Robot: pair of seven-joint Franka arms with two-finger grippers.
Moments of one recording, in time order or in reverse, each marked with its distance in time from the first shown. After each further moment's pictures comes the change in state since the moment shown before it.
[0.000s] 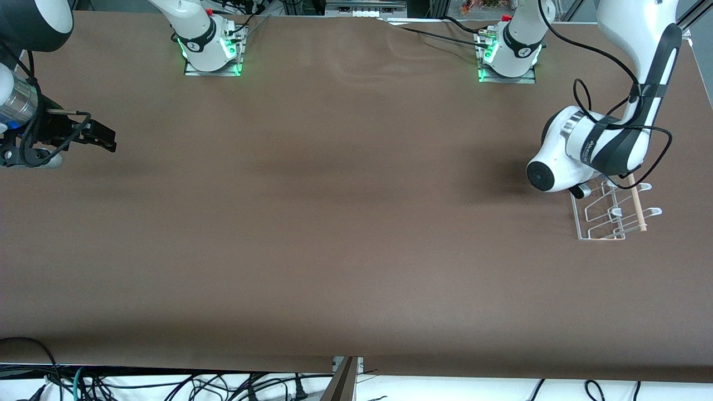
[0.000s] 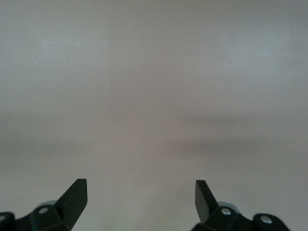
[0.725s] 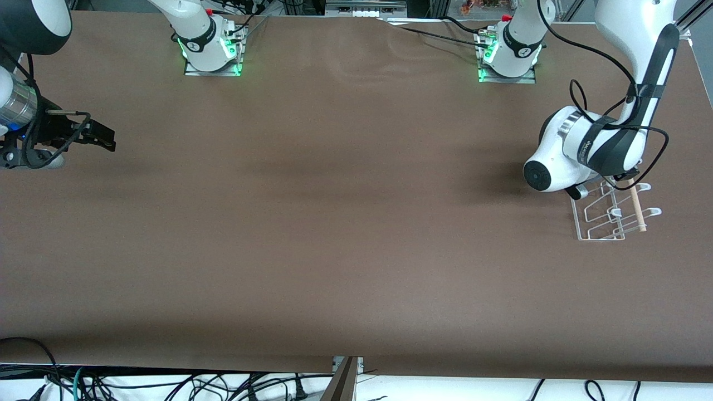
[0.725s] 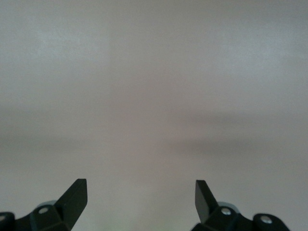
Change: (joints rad) left arm -0.005 -0.005 -0.014 0.012 0.002 0.002 -0.009; right arm 0.003 0.007 -0.006 0.000 0.001 -0.004 -0.016
